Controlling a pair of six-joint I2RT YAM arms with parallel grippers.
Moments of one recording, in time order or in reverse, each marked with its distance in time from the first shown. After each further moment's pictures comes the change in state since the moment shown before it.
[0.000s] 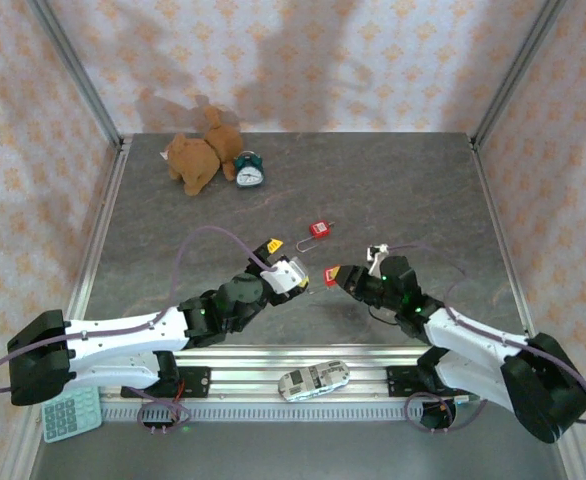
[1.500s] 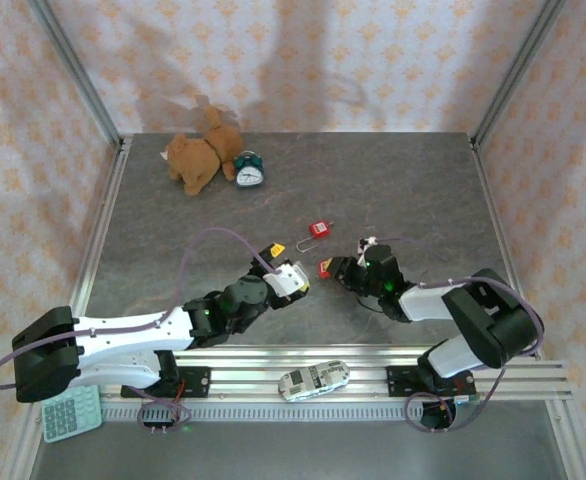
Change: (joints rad) left arm 0.000 0.039 -0.018 0.004 0.017 -0.007; right arm -0.047 0.438 0.092 0.300 0.000 -0.035
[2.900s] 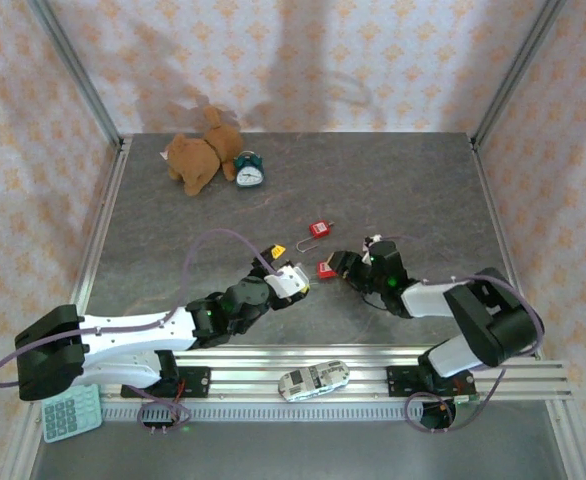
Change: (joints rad) left arm 0.000 0.020 -0.013 0.028 -0.003 0.011; right arm -0.055 -0.052 0.008 -0.129 -0.003 -0.017
